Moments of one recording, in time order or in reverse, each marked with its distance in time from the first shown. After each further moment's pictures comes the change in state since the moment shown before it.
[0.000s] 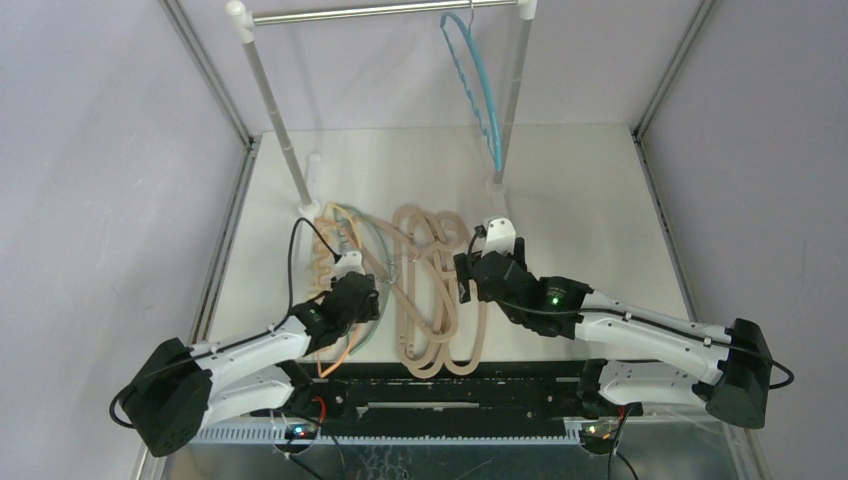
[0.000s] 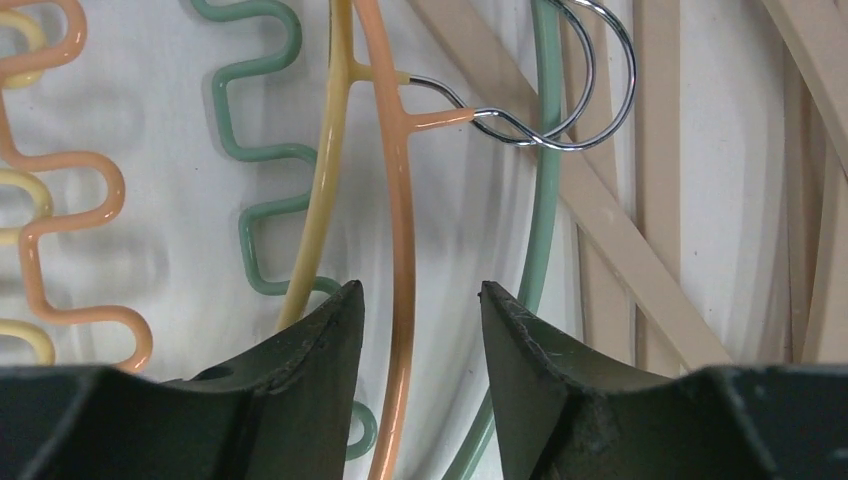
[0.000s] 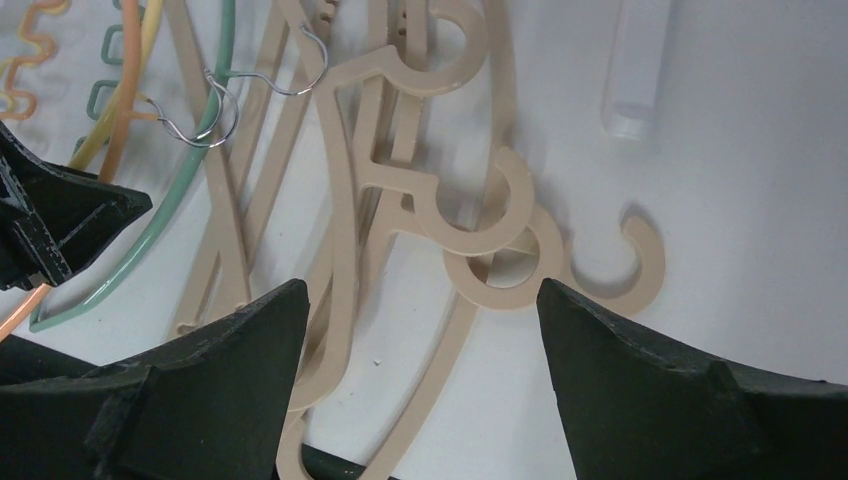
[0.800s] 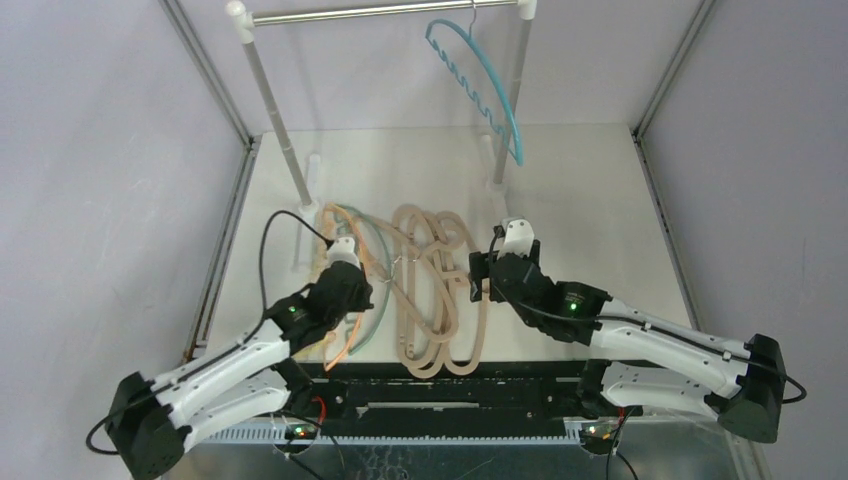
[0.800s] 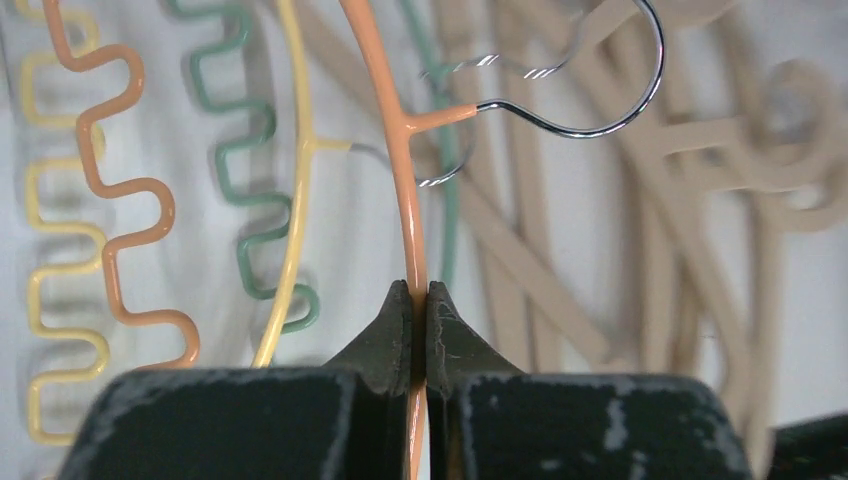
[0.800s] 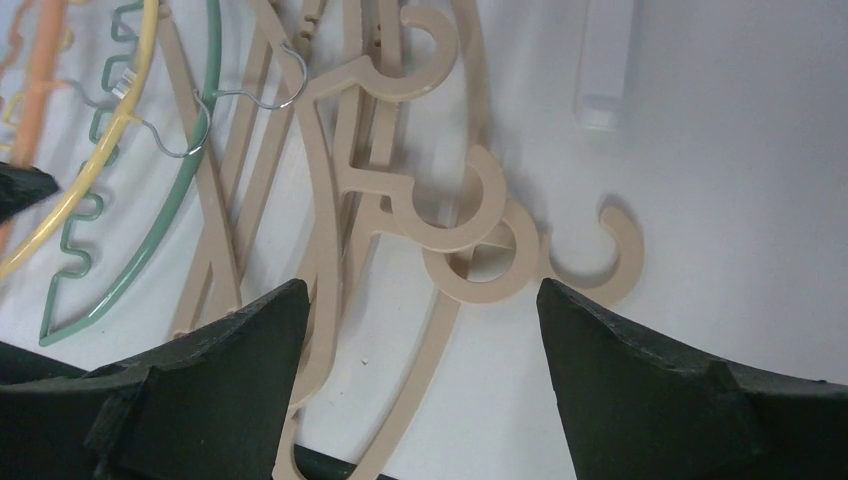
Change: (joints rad) left arm -0.016 -0.150 0.109 -0.158 0.011 0.021; right arm -0.041 -0.110 -0.064 -0.003 -0.004 0.021
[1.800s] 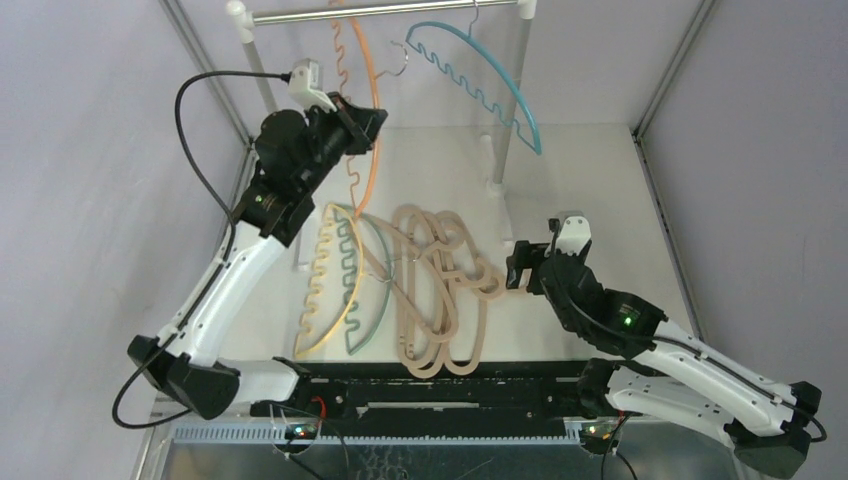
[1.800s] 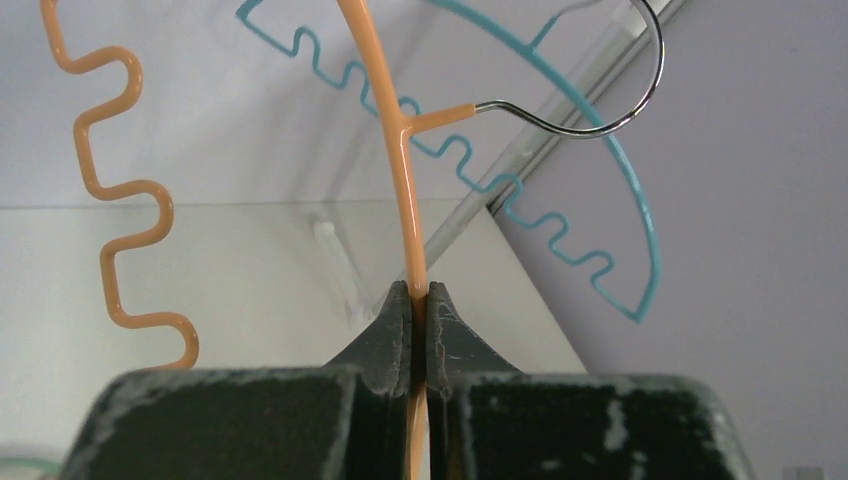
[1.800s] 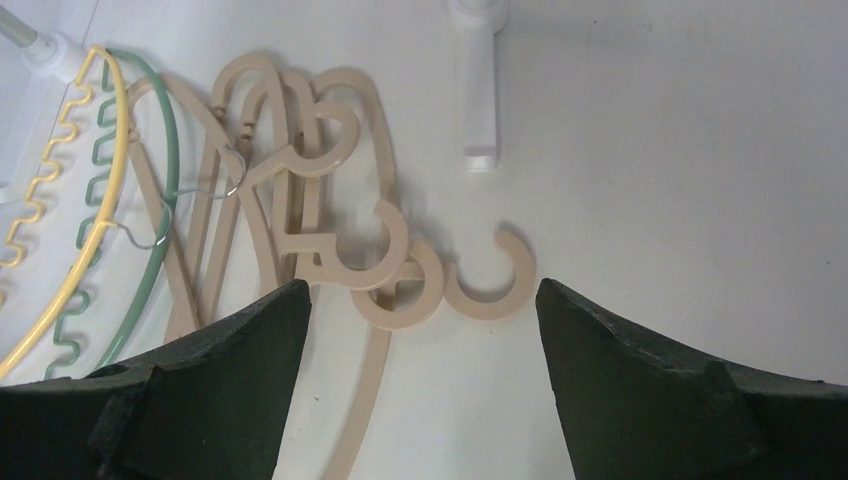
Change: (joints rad) left arm 0.289 0.388 1.007 0.164 0.396 0.123; right arm -0.083 -0.262 -0.002 -0.127 0.109 -0.016
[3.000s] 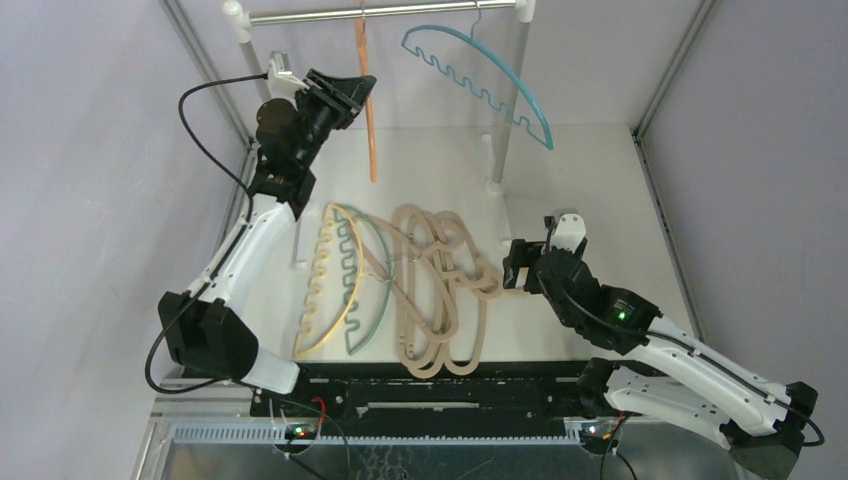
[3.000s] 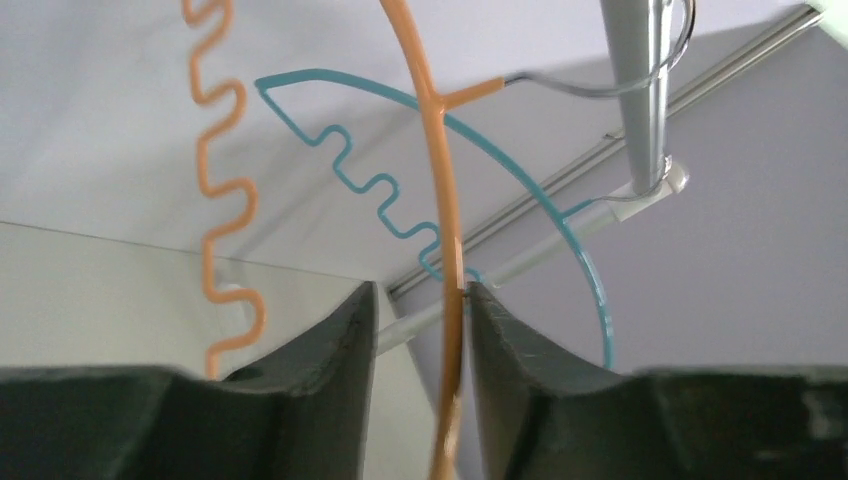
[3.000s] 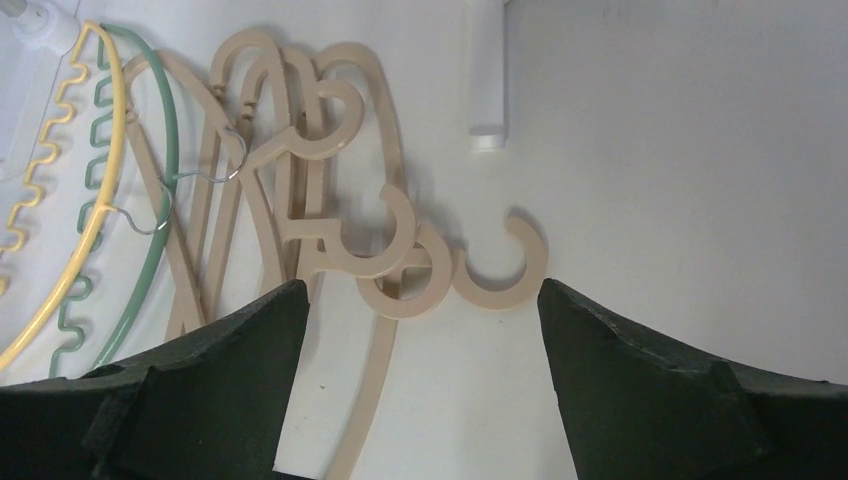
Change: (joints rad) left arm 0.216 0.210 -0.045 0.420 0.172 -0.443; right arm -0.054 0.029 0.000 -0.001 -0.074 0.015
